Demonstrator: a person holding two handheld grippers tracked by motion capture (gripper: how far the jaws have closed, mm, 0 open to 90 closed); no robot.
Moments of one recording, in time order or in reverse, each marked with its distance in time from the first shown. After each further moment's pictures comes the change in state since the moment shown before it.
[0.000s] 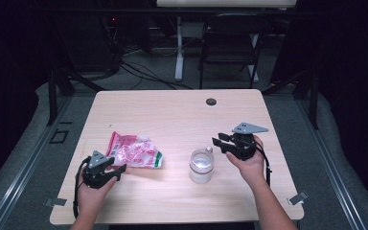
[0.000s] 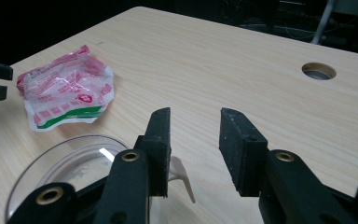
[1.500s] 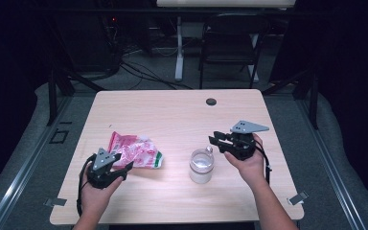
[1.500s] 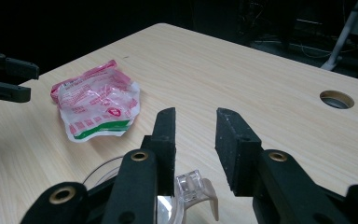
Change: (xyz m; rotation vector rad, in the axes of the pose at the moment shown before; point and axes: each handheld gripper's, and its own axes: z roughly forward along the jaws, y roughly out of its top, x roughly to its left) left arm -0.024 0.022 -0.019 -0.076 -0.015 0.066; right arm 0.019 0.020 -0.015 -0.041 0.063 -0.055
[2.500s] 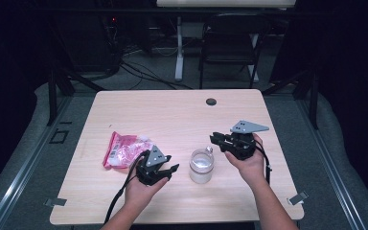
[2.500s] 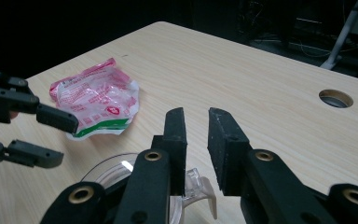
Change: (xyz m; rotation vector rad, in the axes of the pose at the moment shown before) left arm -0.097 0.055 0.057 0.027 -0.225 0.157; right arm -0.001 0.000 0.000 0.006 -0.002 -0.003
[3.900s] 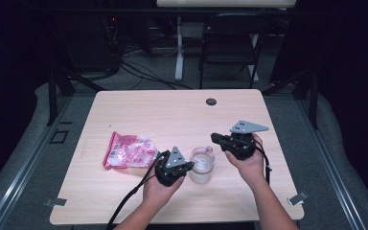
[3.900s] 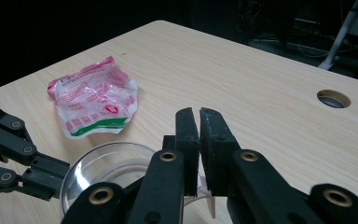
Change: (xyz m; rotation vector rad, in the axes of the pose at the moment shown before) left arm -0.039 0.024 0.030 -0.007 -0.118 0.076; right arm 0.001 0.000 0.000 0.004 -0.007 -0.008
